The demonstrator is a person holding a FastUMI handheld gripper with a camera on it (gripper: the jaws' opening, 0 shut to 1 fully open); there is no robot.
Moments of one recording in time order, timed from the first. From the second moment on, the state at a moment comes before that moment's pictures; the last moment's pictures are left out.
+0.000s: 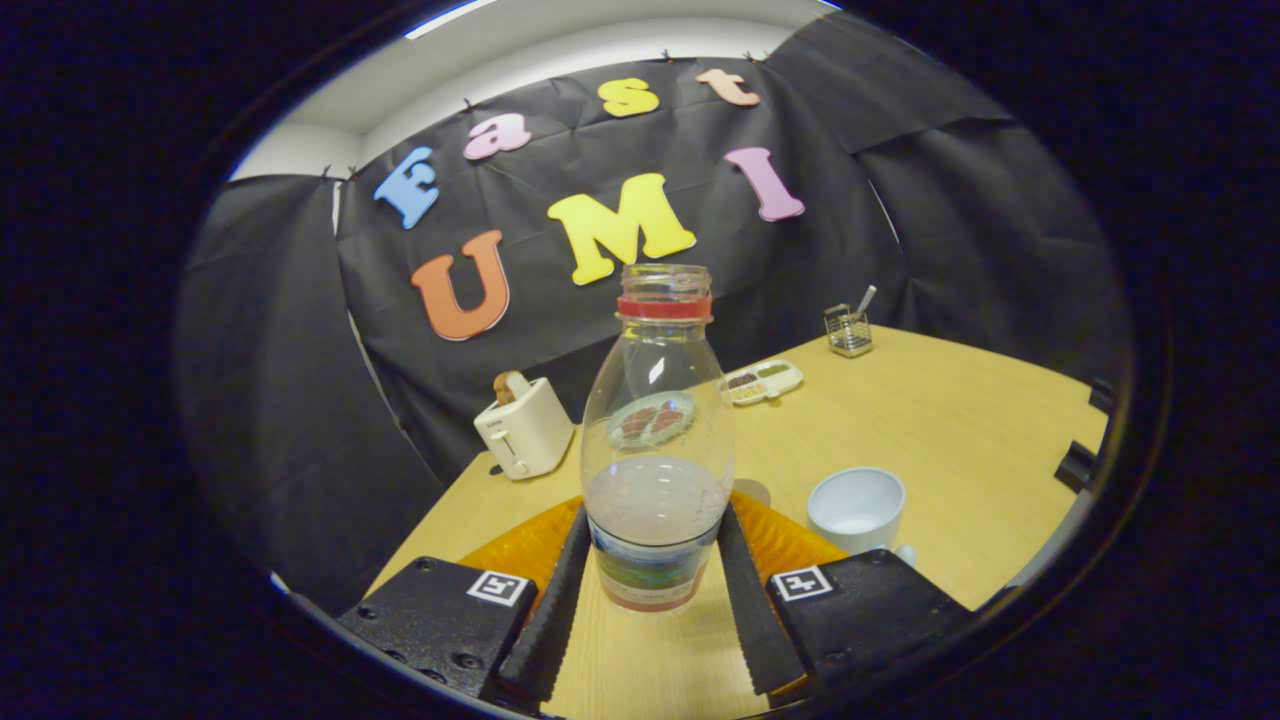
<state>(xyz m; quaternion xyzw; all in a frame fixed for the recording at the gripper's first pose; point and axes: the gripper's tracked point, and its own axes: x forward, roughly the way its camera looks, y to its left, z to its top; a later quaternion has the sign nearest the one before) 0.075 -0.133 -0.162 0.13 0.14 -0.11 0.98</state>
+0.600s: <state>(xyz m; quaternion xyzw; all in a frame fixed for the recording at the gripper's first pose) 0.123 -0.152 -0.143 0.02 0.10 -0.17 0.98</state>
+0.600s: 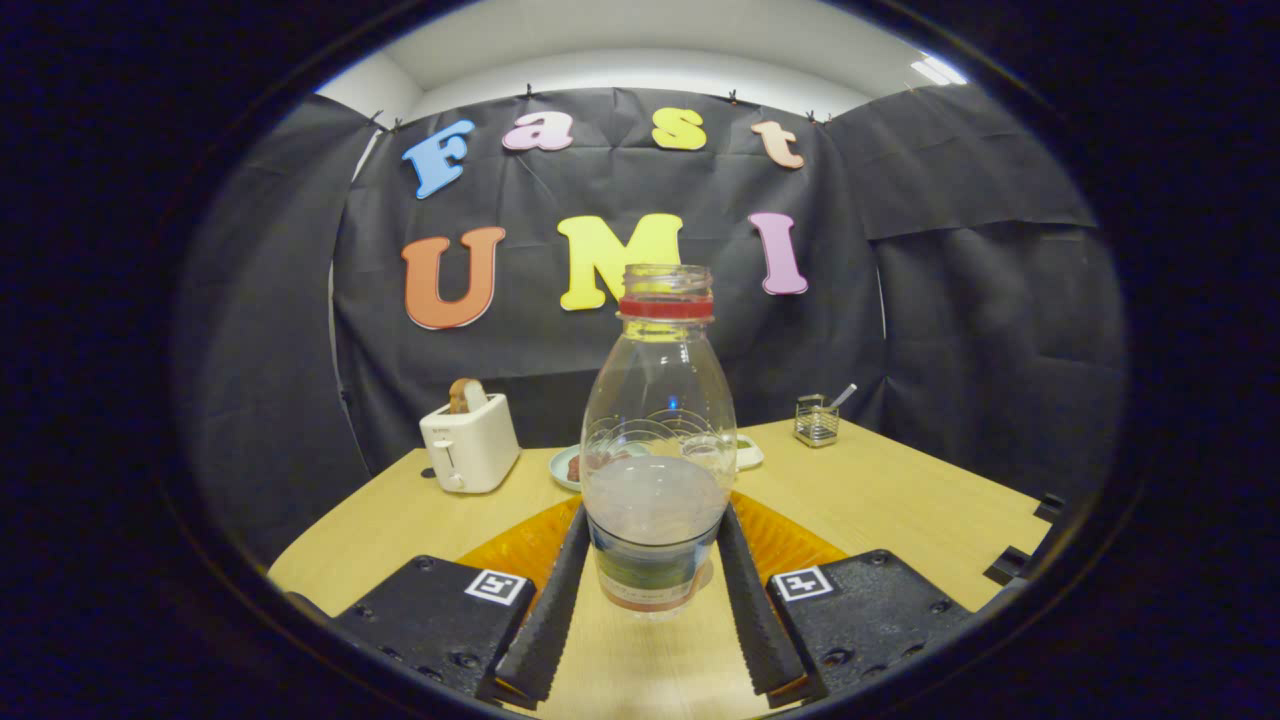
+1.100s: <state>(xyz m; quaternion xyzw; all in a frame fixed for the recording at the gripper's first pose) 0.198 -0.182 -0.194 0.00 0.13 -0.19 0.97</state>
